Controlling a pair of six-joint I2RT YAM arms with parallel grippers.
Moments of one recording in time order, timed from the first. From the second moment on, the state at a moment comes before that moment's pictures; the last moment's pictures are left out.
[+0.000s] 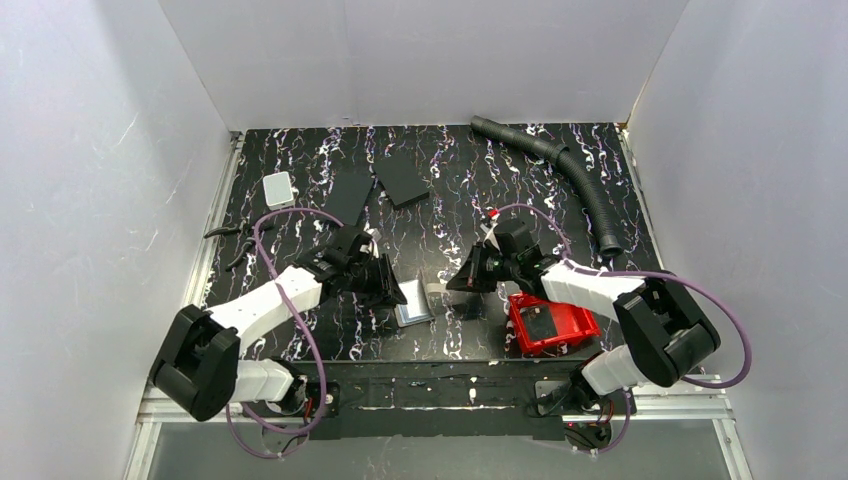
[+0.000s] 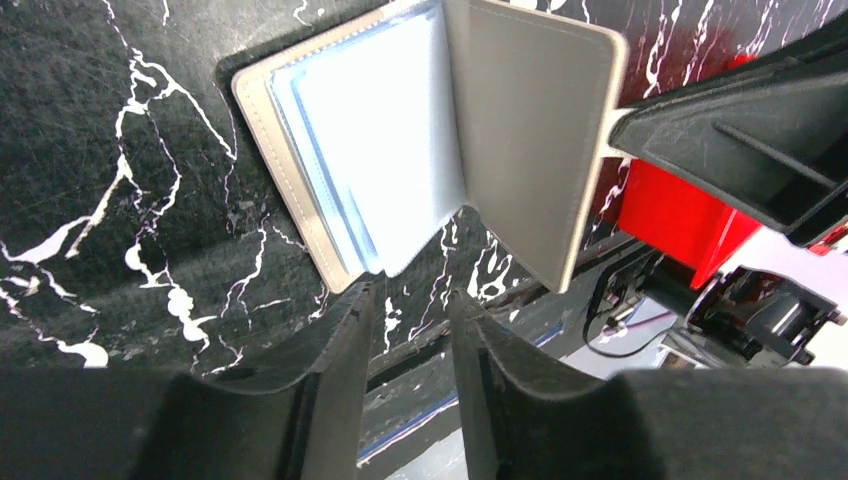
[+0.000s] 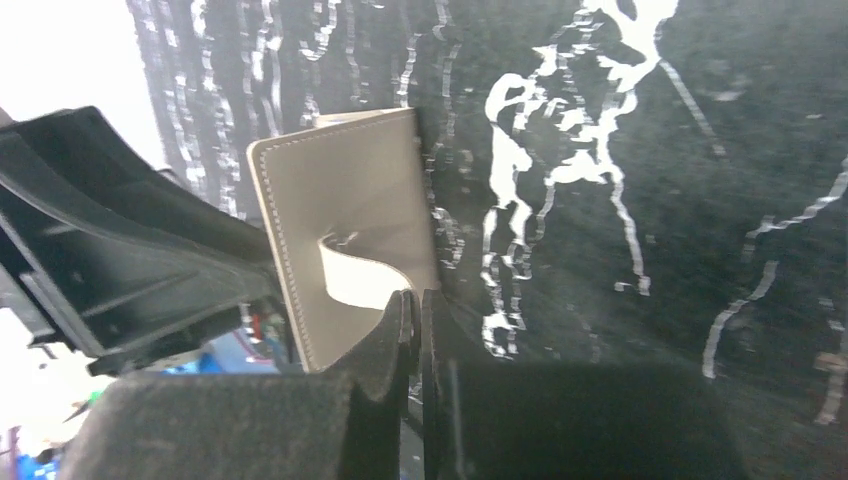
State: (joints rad) left arm -0.58 1.27 0.69 -0.42 0.34 -0.80; right arm 0.63 1.44 0.63 0.10 -0.45 0.87
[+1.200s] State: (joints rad) left arm -0.58 1.51 0.73 -0.35 0.32 -0.78; right arm 0.61 1.57 0.78 -0.21 -0.27 0.48
